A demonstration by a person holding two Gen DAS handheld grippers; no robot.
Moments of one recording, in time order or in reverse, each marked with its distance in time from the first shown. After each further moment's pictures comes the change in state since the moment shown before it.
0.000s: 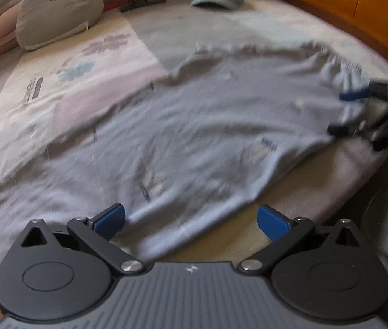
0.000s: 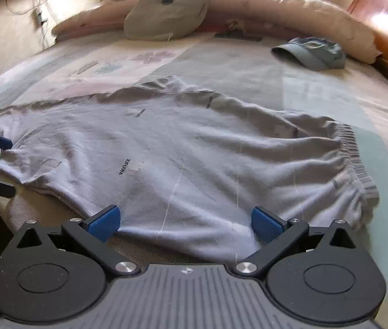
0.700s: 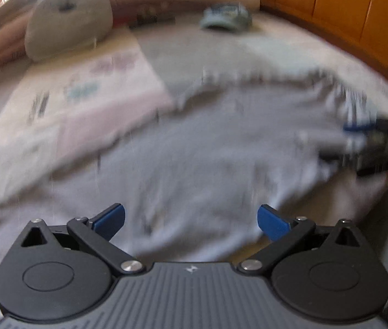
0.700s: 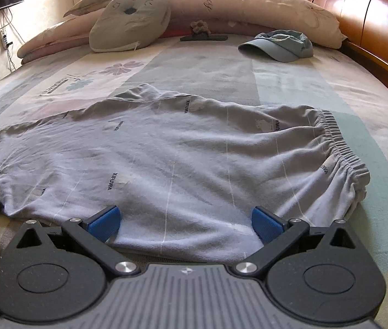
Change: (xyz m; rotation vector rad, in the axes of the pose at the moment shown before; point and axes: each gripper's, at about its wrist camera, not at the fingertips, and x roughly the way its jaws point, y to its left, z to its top) left arm 0.002 -0.004 0.025 -0.030 -0.087 0.015; right arm 0.004 0.002 0.004 0.140 -0.031 -0.097
